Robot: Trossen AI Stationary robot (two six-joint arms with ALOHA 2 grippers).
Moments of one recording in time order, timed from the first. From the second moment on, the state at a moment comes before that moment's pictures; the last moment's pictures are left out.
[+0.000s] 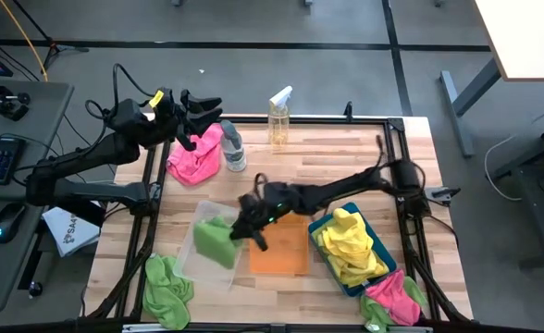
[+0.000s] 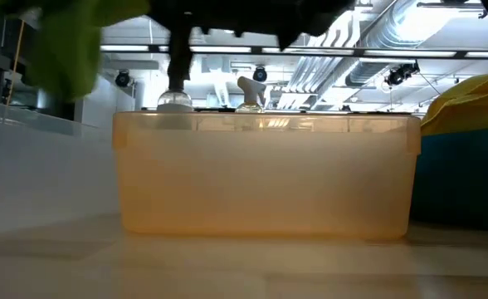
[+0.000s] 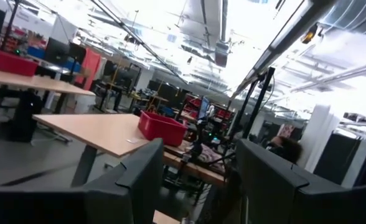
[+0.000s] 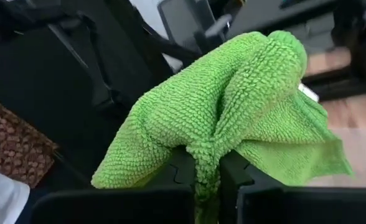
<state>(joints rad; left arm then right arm) 0.35 0.90 0.96 0.24 0.04 -0.38 0.11 2.07 1.43 0.49 -0.40 0.44</state>
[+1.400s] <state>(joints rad) 0.34 0.78 0.96 -0.07 0.26 -0.33 0.46 1.73 1.77 -1.27 0.11 0.74</state>
